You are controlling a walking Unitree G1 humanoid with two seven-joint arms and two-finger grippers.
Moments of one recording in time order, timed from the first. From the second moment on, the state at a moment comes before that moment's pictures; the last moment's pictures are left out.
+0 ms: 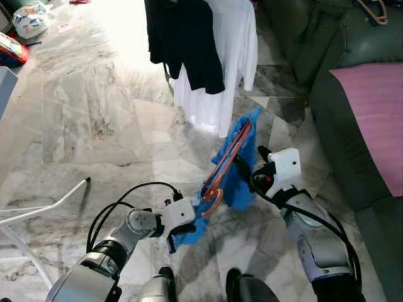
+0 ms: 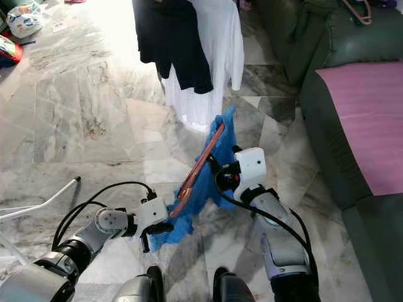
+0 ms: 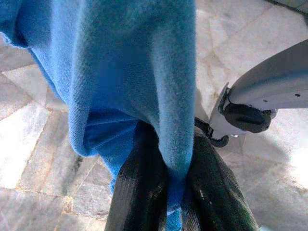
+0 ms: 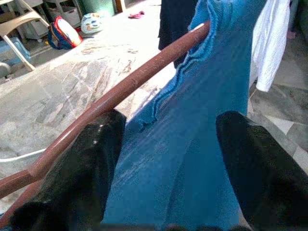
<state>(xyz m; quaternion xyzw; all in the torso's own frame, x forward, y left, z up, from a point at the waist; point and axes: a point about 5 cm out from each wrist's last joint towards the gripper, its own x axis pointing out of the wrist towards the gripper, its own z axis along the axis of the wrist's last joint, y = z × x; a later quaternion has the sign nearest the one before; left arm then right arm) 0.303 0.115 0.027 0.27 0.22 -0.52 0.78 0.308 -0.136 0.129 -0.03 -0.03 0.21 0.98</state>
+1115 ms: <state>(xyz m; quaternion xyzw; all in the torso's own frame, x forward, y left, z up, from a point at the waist) 0.302 0.113 0.027 0.27 0.22 -0.53 0.78 0.312 -0.188 0.179 -0.16 -0.10 0.22 0.96</state>
